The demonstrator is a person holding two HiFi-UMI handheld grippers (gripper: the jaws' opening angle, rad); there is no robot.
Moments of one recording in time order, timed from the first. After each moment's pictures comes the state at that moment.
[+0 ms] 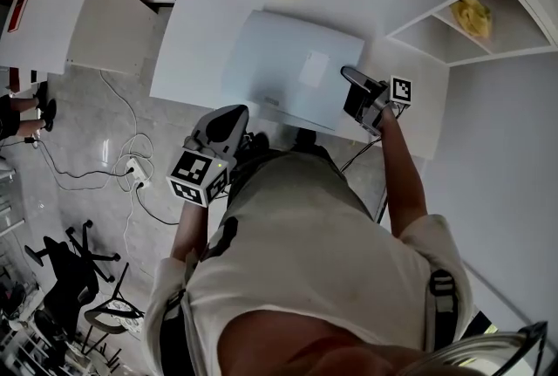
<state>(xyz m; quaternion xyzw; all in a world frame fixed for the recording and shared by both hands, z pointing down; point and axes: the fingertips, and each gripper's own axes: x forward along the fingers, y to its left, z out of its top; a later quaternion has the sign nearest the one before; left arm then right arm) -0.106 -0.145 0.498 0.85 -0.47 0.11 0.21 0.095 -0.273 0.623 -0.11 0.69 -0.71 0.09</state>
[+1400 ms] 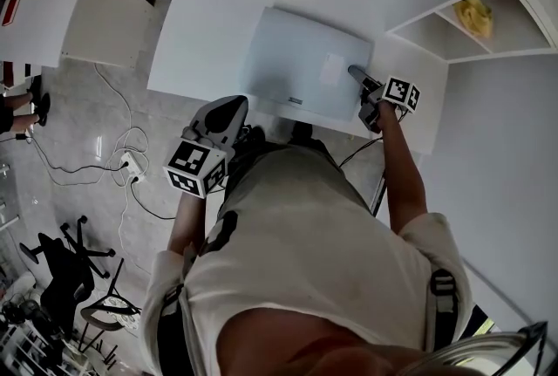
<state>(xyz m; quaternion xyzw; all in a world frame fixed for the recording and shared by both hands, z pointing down) -0.114 -0.148 0.502 0.85 -0.46 0.09 0.22 0.164 -0.290 0.688 -0.38 0.72 -0.58 -0.07</state>
